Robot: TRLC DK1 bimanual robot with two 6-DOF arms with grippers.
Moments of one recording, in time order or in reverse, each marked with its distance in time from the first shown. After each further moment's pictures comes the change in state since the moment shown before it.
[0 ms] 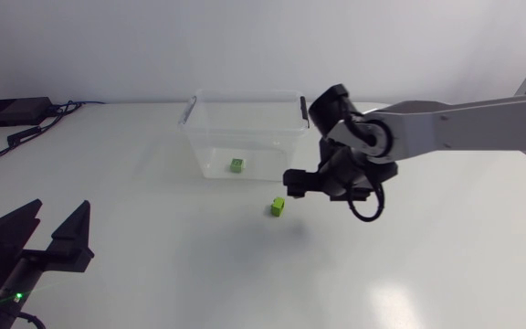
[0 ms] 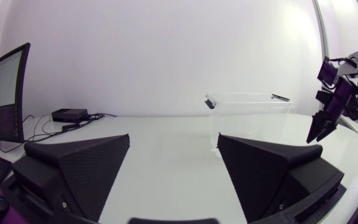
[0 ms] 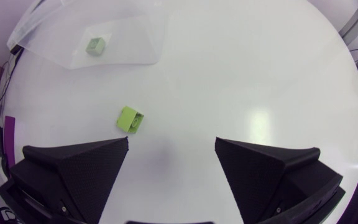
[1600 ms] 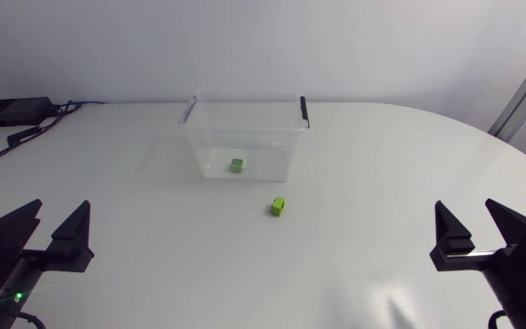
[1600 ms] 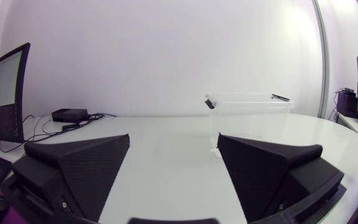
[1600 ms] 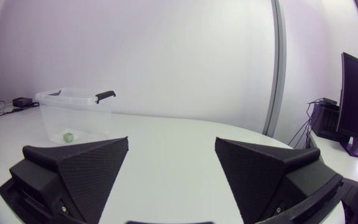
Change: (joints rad) left arm 0.000 0.000 0.000 0.000 0.000 0.000; right arm -0.544 -1.701 -1.104 0.505 -0.076 -0.572
